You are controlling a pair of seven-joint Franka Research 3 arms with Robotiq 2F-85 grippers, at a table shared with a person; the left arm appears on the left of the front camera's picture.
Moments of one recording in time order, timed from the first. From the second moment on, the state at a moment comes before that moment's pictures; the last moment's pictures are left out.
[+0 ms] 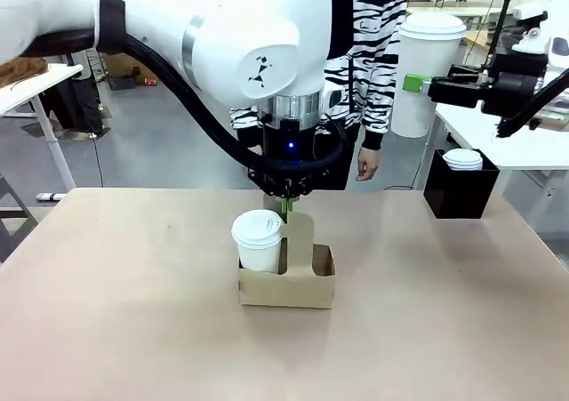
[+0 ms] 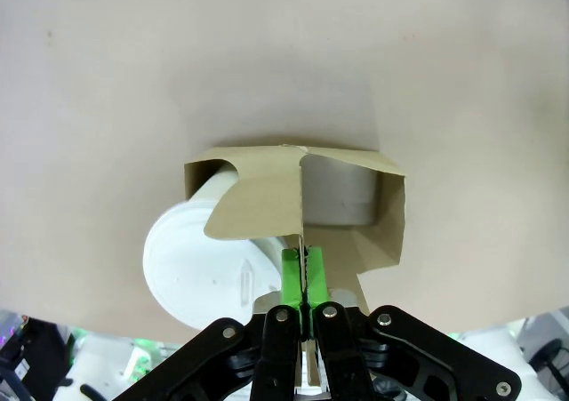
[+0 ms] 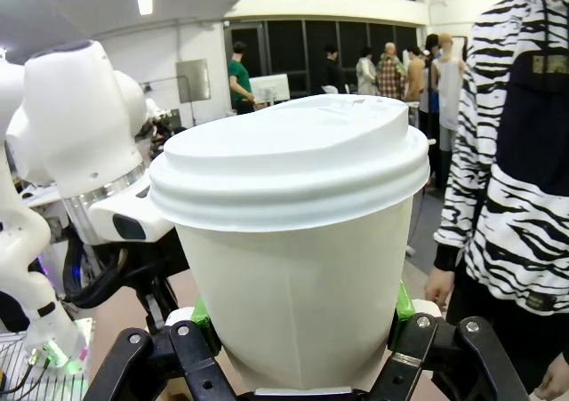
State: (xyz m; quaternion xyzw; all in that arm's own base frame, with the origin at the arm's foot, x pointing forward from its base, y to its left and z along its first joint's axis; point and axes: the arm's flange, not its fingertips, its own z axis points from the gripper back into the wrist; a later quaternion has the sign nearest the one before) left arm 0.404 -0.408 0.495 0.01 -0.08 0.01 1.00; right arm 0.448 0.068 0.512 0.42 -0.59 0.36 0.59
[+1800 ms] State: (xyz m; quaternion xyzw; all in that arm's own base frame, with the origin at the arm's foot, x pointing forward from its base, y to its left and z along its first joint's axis) left arm 0.371 -0.322 0.604 -0.07 -0.07 -0.19 0.98; right arm 0.457 0.128 0.447 0.50 -0.51 0.42 0.56
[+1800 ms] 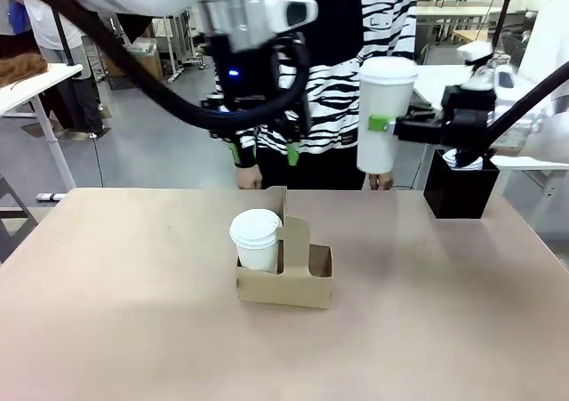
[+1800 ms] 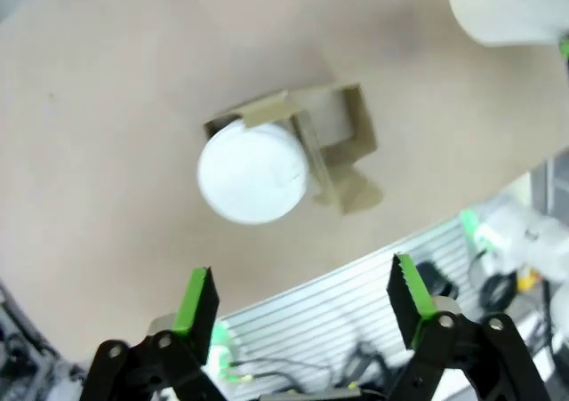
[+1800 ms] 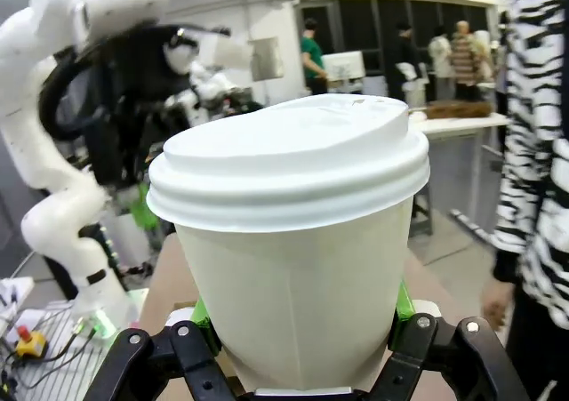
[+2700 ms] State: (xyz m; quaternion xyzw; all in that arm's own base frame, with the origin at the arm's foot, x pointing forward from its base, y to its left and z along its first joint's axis) left arm 0.390 -0.161 0.544 -0.05 -0.13 -0.44 0.89; right arm 0.437 0.180 0.384 0.55 -0.47 0.52 0.46
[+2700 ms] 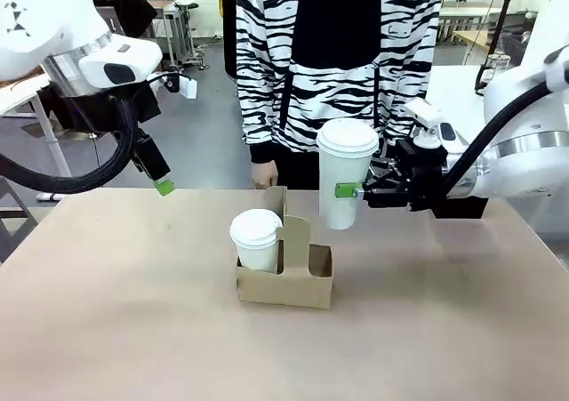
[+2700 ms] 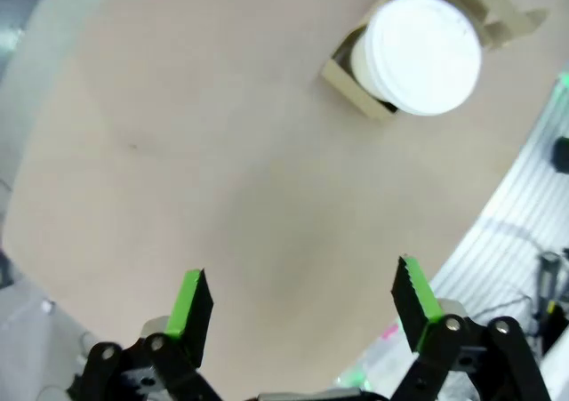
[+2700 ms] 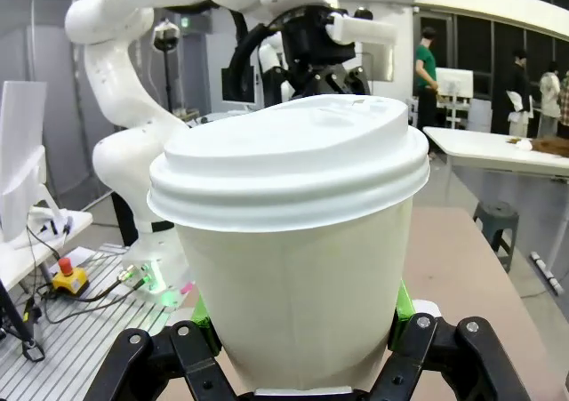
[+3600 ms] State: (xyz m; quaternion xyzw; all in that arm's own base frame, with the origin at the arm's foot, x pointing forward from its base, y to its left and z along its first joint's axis) left arm 0.397 -0.114 0.515 -0.06 -0.14 -0.48 0.87; right arm 0.439 0.203 0.353 0.59 -0.44 0.50 0.45
